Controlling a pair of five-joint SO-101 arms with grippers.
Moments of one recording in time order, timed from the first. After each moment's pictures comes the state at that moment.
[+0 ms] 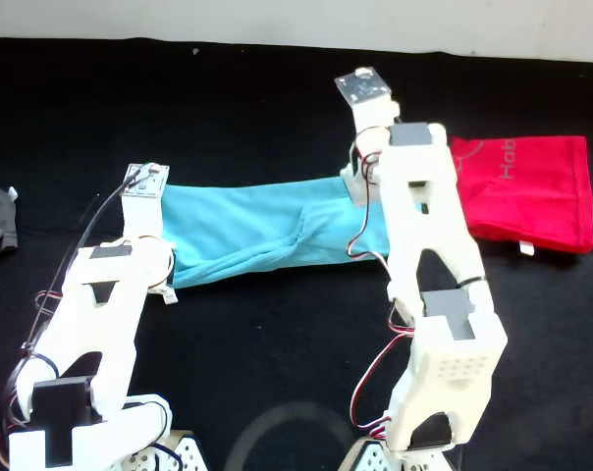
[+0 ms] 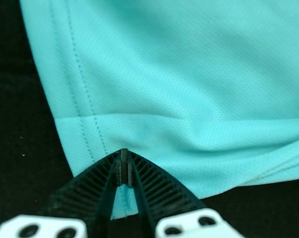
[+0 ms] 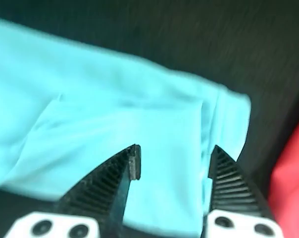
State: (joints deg) left arm -13.5 -11.6 55.6 29.6 -11.4; right arm -13.1 20.8 -14.9 74.9 17.5
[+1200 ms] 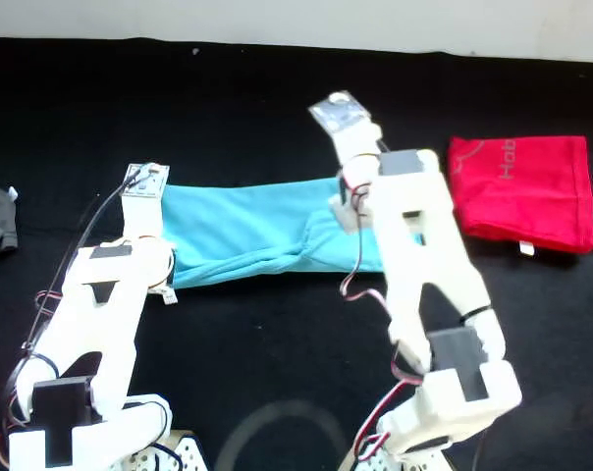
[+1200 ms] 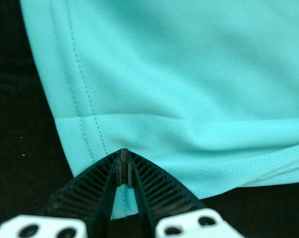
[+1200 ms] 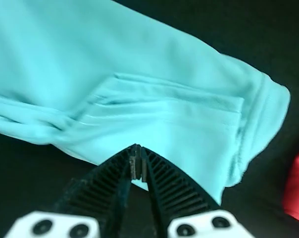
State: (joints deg) left arm -13.5 -11.6 55.6 29.6 -11.4; right arm -19.0 4.7 5.1 67.2 20.3
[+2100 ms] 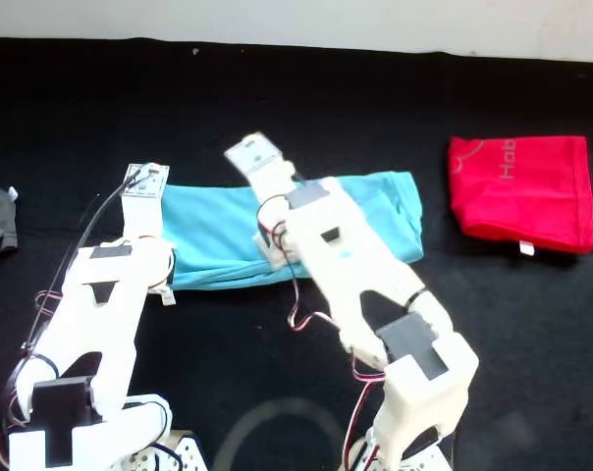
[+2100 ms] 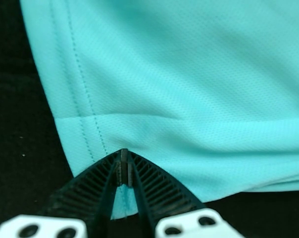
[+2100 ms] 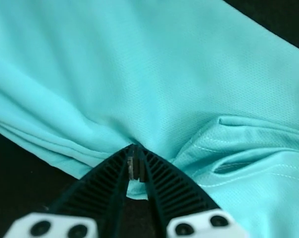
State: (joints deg) left arm -13.5 -12.0 55.6 29.6 -11.4; right arm -34.3 13.4 7.4 60.4 10.8
